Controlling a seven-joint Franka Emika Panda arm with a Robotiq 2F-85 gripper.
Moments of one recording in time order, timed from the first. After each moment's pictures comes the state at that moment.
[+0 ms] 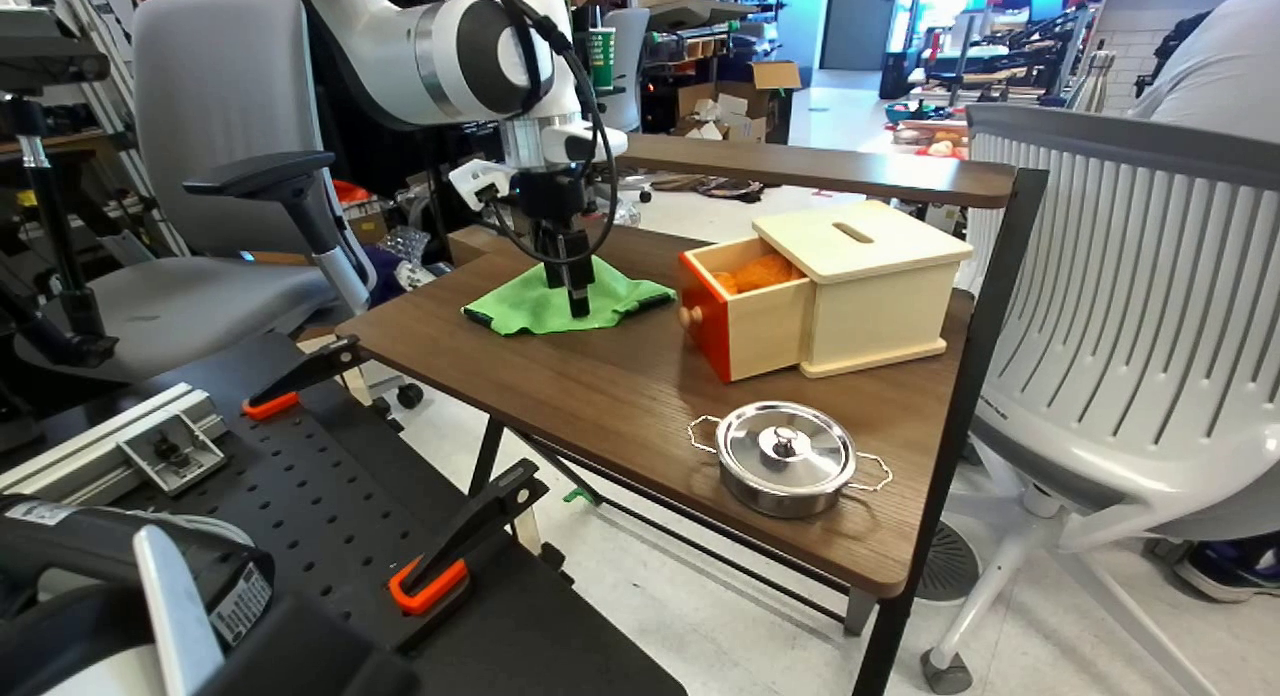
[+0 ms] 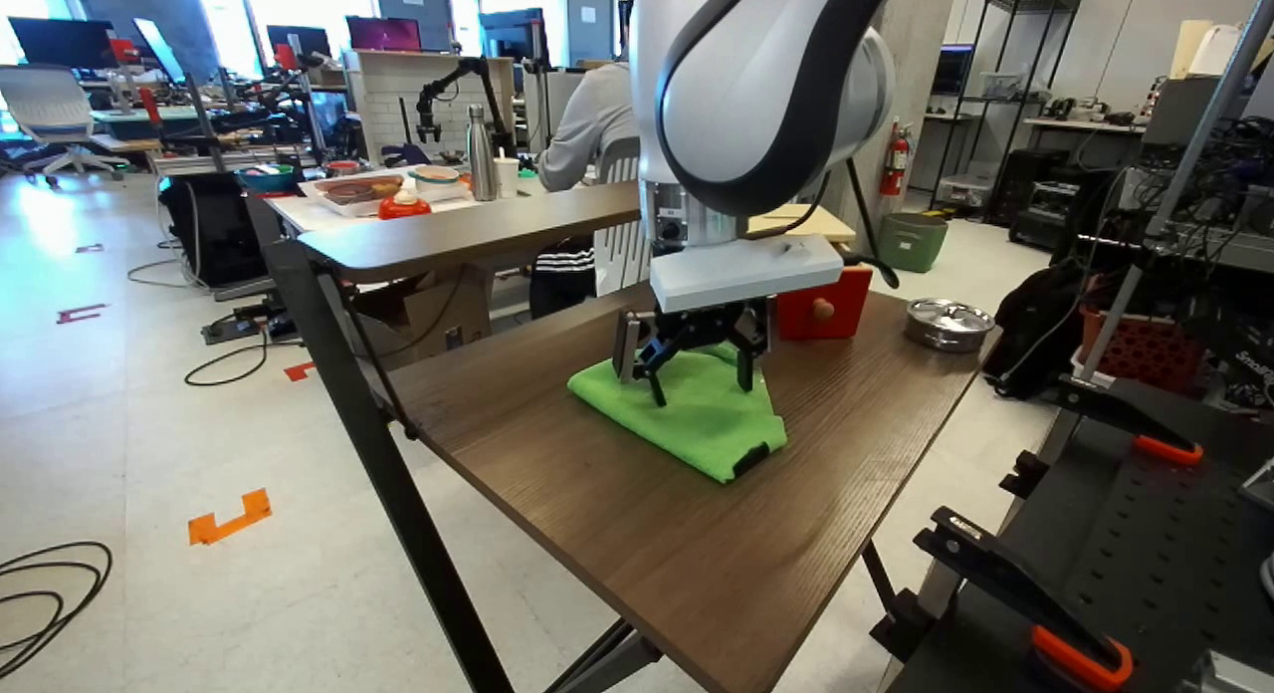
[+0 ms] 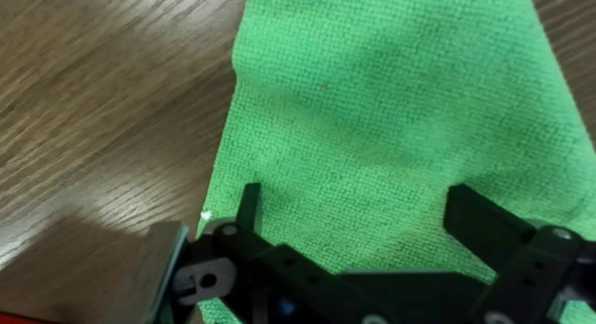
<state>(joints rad) 0.30 0.75 -0.09 -1.89 -0.08 2.58 0.68</state>
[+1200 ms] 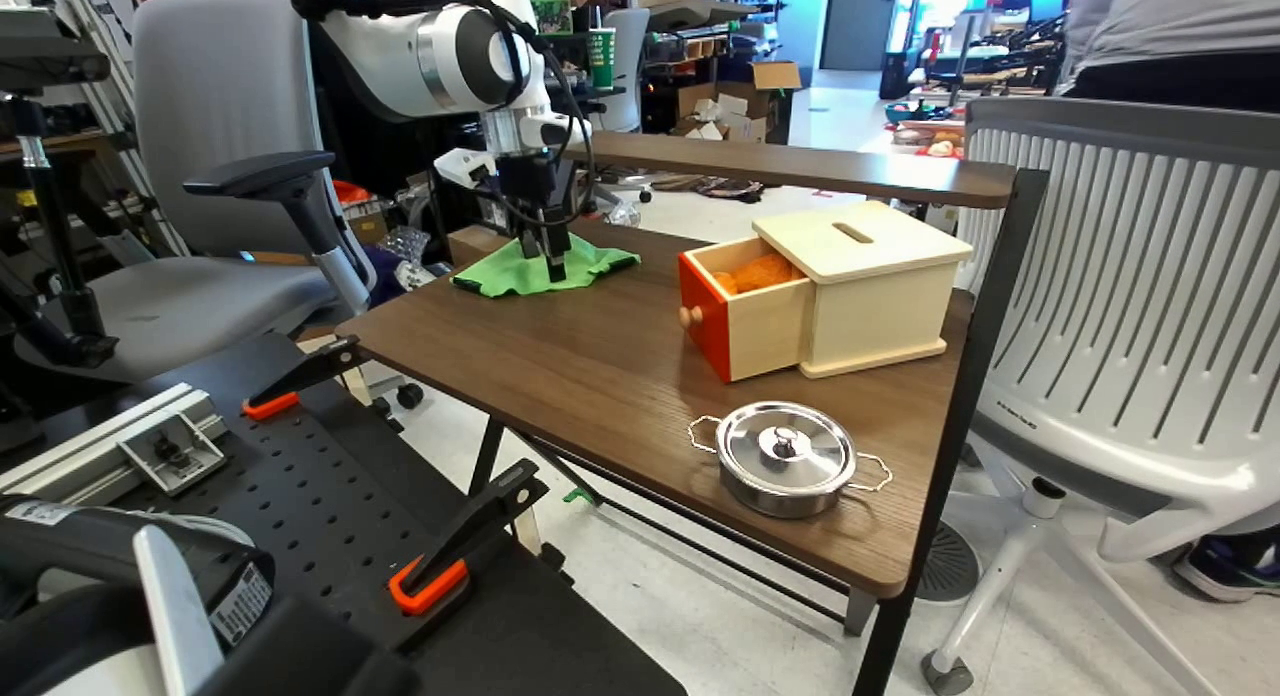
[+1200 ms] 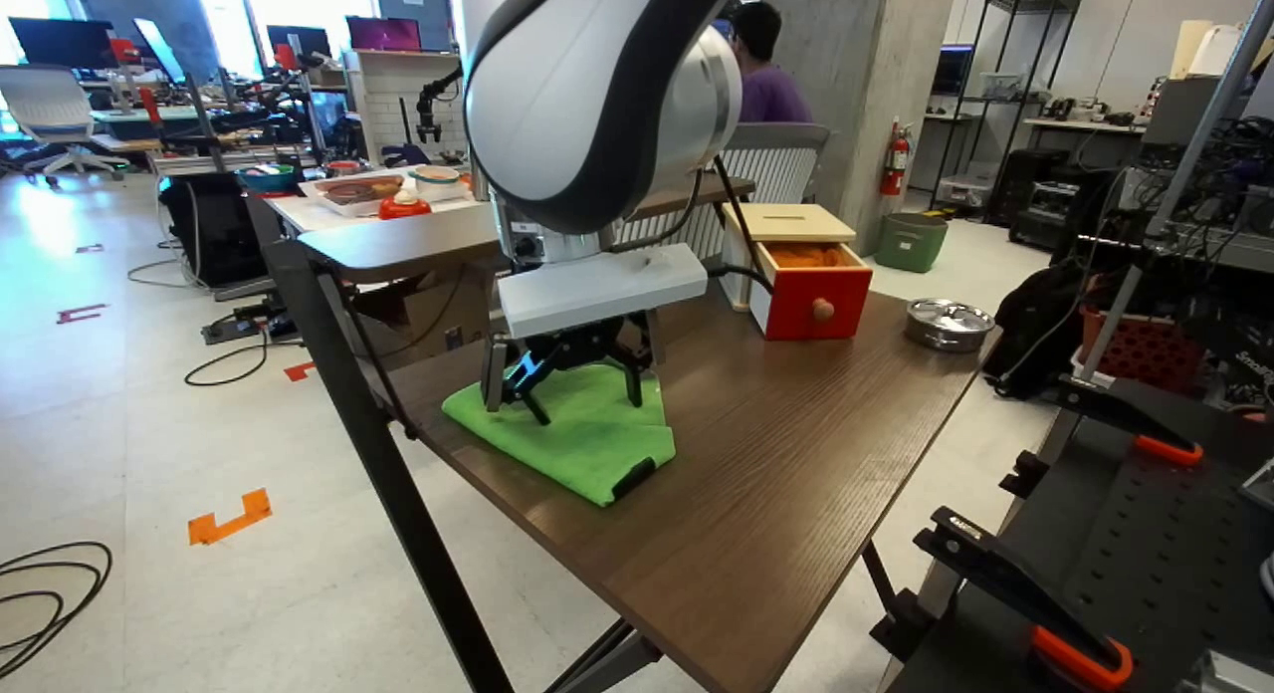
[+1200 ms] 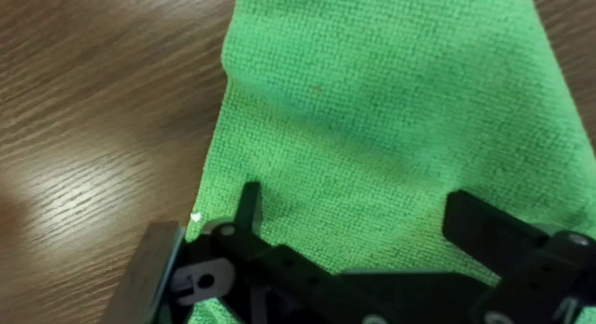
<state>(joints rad) 0.40 0.92 -0.06 -1.56 -0.09 2.42 0.68</state>
